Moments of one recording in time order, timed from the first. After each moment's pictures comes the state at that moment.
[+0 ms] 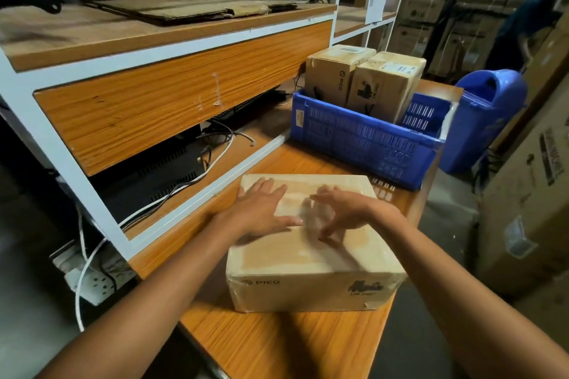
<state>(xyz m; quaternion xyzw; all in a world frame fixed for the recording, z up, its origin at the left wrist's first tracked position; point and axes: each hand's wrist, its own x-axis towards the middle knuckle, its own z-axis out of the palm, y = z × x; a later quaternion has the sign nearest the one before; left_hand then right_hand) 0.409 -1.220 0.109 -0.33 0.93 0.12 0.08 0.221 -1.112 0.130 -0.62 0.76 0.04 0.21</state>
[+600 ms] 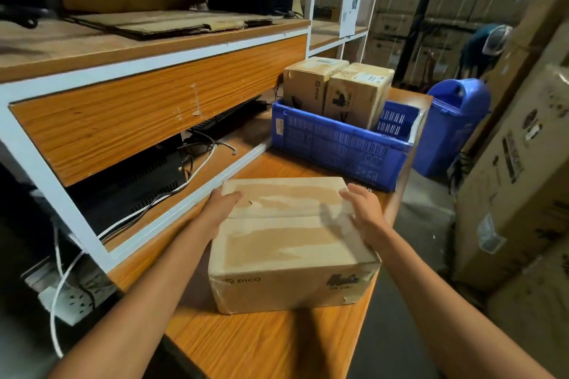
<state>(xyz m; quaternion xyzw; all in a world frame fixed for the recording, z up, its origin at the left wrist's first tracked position) 0.410 -1.230 0.102 -0.52 0.58 0.59 -0.23 0.180 -1.061 0.090 -0.28 0.73 -0.58 0.25</state>
